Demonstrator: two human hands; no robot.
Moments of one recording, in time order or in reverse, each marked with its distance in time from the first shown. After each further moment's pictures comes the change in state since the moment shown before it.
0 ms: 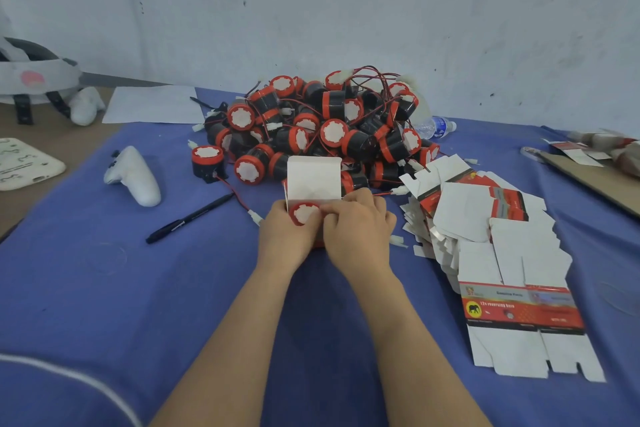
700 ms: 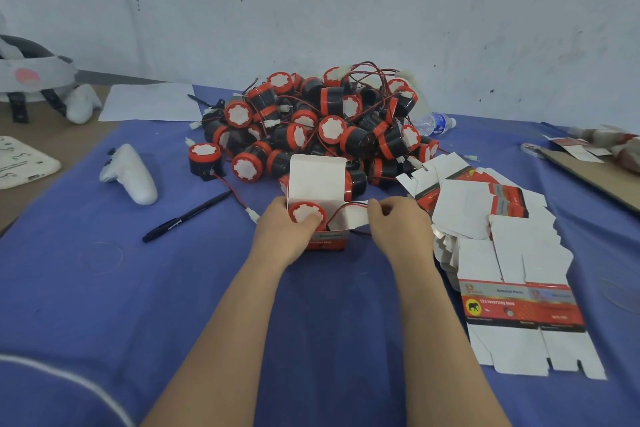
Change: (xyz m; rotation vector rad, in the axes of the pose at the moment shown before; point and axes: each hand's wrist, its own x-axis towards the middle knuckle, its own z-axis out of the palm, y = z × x) left_hand 0.004 0.000 -0.008 0.067 -0.074 0.027; right_hand 0.012 0.042 -0.024 0.174 0.042 0.304
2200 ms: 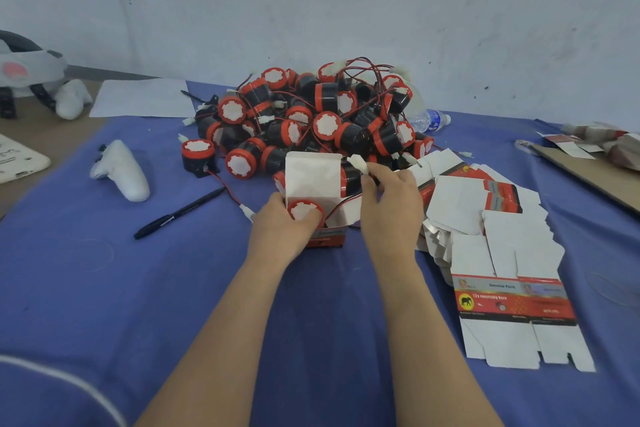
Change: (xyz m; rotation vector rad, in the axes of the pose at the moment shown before) left_hand -0.002 0.000 0.006 0.083 0.037 0.050; right_hand -0.001 -0.011 0.009 0.158 0.304 -0.220
